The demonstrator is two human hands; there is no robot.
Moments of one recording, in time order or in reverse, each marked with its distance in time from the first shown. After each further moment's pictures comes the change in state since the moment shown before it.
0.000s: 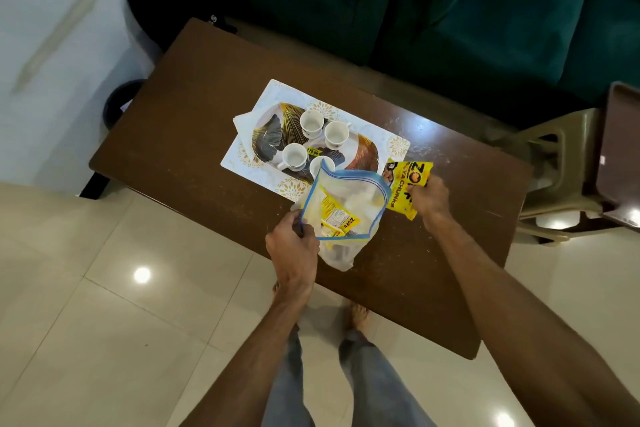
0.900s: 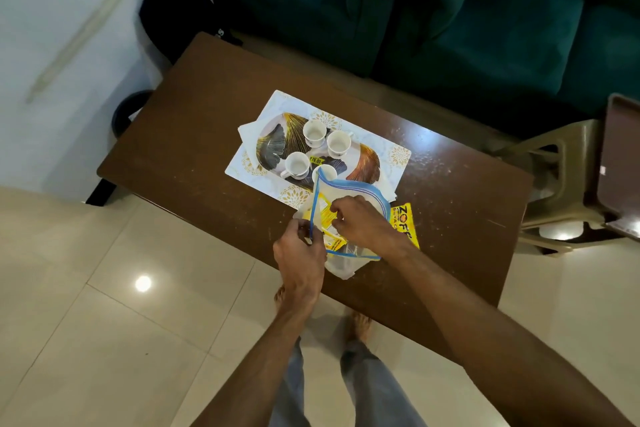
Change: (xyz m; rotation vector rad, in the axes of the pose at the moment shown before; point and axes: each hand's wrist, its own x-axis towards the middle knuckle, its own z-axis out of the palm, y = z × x) left_hand -0.007 0.002 0.004 -0.006 -0.004 -0.032; right_hand -0.085 -0.058 0.056 -0.610 -0.517 -0.607
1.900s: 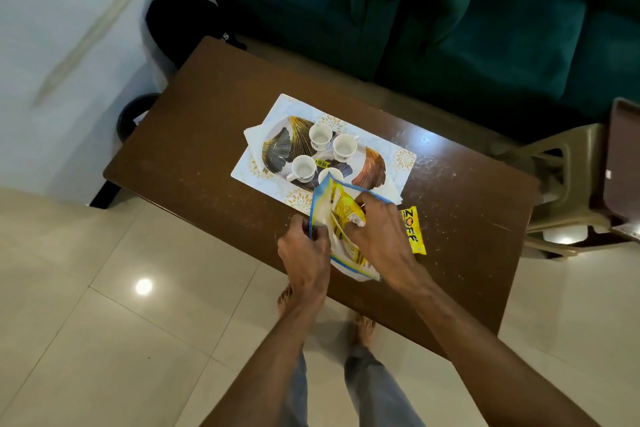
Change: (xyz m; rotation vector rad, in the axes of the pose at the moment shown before) left_hand 0.011 0.010 -0.005 0.111 0.065 0.061; right_hand -0.049 -0.025 -0.010 0.137 0.385 0.133
